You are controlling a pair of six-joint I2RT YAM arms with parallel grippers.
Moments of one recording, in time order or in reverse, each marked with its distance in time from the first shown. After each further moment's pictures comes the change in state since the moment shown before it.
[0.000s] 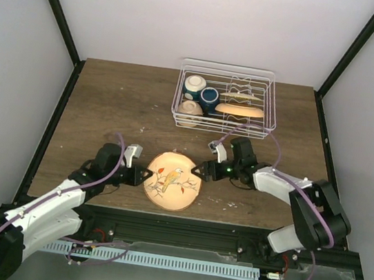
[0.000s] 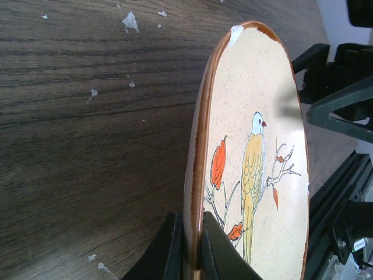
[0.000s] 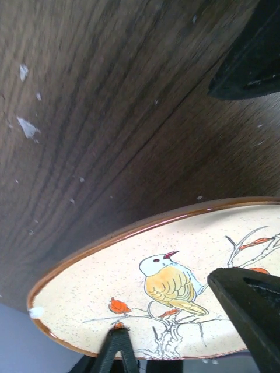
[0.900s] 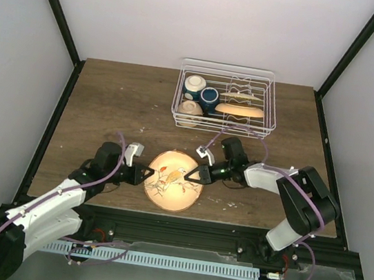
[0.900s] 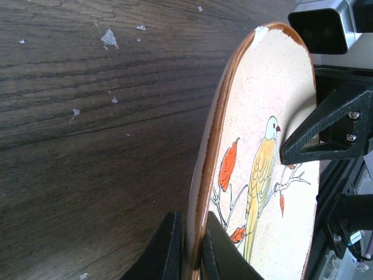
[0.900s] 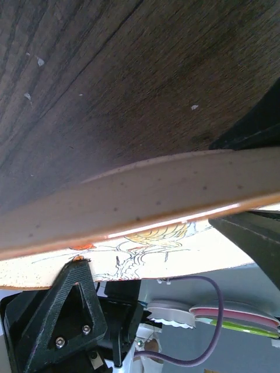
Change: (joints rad) left arm 0.008 0.013 -0.002 0.062 0.042 0.039; right arm 0.073 0.164 0.032 0.115 -0.313 0.040
